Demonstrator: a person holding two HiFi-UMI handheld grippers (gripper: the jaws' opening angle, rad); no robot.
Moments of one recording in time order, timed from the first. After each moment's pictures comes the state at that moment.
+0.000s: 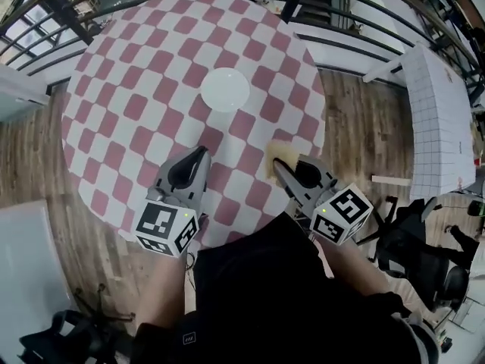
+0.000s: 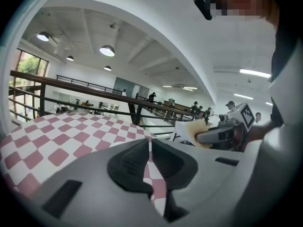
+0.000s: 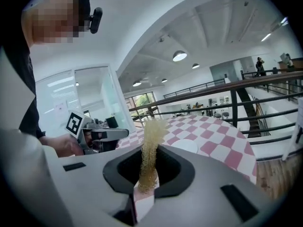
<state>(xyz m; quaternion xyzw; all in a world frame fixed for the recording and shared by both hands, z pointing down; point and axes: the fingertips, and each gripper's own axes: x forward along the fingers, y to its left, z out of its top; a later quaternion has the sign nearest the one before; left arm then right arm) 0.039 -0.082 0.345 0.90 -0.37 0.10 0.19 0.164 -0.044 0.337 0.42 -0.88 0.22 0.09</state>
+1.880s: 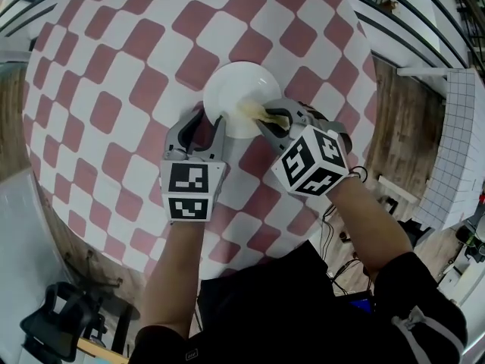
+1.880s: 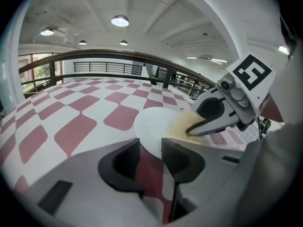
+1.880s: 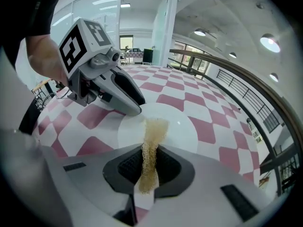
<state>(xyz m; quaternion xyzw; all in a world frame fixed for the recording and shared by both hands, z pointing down) 0.041 -0.256 0.559 0.80 -0.46 0.27 0.27 0.118 -0.245 0.563 0.14 -0.86 0.02 0.49</state>
